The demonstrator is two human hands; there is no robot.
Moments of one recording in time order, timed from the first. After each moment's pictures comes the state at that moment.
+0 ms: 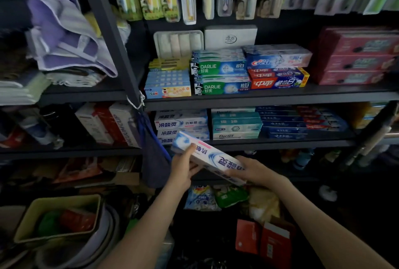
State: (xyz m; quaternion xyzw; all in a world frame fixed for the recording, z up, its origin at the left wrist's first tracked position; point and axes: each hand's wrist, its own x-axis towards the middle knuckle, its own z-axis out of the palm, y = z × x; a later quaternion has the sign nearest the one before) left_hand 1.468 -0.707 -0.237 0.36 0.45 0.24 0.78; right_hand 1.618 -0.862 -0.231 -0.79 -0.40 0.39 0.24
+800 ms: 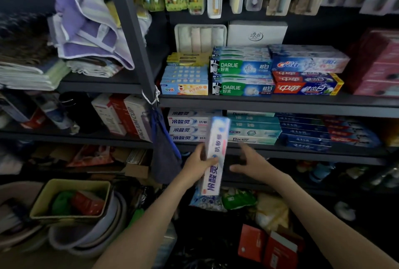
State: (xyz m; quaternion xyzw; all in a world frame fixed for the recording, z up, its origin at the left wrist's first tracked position) left_hand 1.473 -0.688 -0.237 0.66 0.38 0.10 0.64; right_hand 1.629 -0.811 -0.235 -0.80 -0.42 0.34 0.26
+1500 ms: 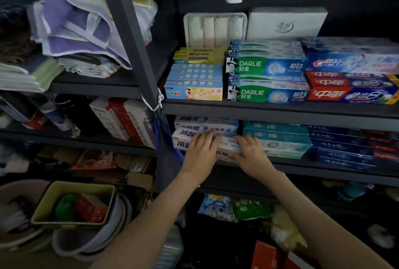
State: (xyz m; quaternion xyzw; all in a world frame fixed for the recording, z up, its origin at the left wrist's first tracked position) left_hand 1.513 -0.605 -0.283 0.96 0.23 0.14 -0.07; right_hand 1.652 -0.713 -0.261 -0.82 -0.54 0.09 0.19
